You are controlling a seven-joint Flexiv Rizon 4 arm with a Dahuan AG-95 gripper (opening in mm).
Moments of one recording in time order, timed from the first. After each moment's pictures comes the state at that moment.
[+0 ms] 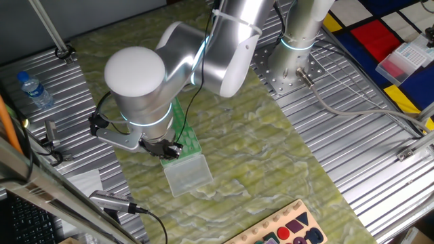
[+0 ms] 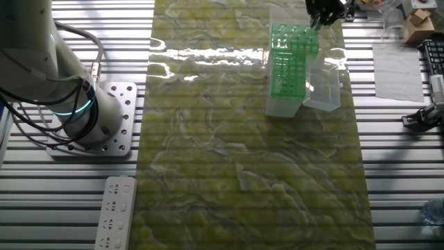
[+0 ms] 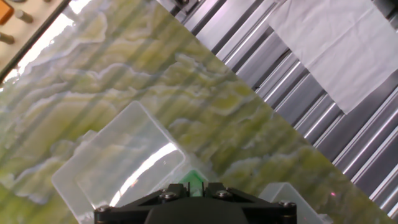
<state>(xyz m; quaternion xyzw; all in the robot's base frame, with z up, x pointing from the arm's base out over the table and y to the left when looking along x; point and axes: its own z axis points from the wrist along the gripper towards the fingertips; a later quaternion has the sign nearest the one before) 0.601 0.196 0.156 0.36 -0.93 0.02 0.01</state>
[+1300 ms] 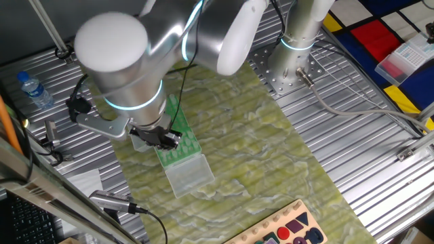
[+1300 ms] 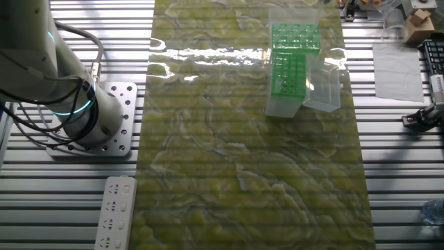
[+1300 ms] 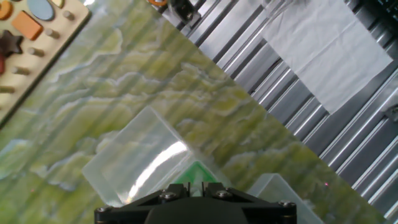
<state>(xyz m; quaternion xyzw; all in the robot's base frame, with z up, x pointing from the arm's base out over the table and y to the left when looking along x) 0.596 0.207 0.248 0.37 -0.93 0.01 0.03</state>
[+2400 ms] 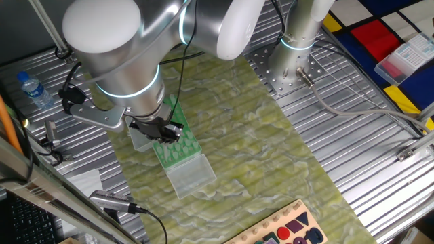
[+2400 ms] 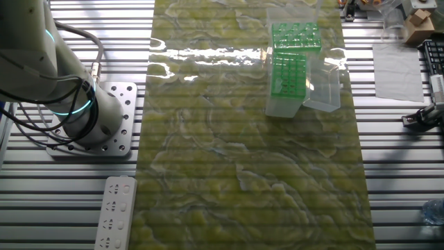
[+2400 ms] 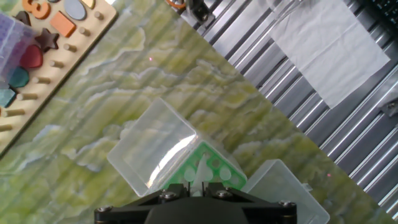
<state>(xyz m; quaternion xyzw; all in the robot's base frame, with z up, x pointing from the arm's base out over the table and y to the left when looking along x) 0.590 0.211 0.280 0.38 -0.93 0.00 0.04</state>
